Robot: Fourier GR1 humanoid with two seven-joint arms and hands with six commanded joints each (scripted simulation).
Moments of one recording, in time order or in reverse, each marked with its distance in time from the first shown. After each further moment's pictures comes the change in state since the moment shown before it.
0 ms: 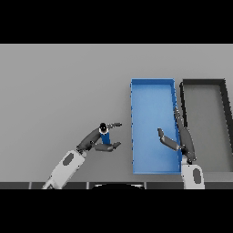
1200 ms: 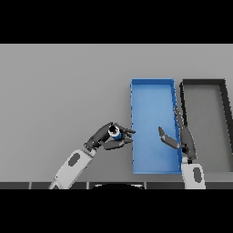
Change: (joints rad) left arm -0.038 -0.098 0.003 -0.279 -0.033 -0.022 0.036; right arm -0.017 -0.013 -0.005 0.018 0.018 -0.005 0.007
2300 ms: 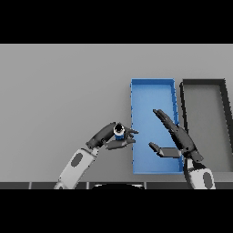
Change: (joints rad) left arm 0.018 -0.086 0.058 -0.001 -0.086 -0.103 0.055; right arm -0.028 -0.122 0.093 -0.404 -0.372 0.241 0.253
